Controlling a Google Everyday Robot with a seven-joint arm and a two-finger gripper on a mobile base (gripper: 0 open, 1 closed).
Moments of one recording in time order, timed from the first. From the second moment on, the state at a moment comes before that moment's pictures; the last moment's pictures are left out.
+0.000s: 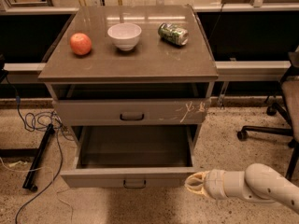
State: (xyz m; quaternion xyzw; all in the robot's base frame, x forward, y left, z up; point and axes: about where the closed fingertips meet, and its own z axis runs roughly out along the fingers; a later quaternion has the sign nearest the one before) arm 0.442 -0.157 0.484 -0.61 0.67 0.18 0.39
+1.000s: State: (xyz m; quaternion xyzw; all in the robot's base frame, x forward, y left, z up) arm 0.480 -0.081 0.440 -0.68 0.63 0.20 0.32
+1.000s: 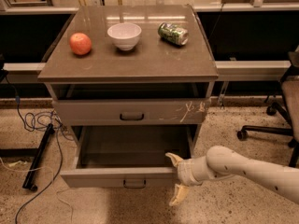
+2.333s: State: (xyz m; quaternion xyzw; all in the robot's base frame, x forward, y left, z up) arm 0.471 -0.080 0.441 -0.68 0.63 0.20 0.32
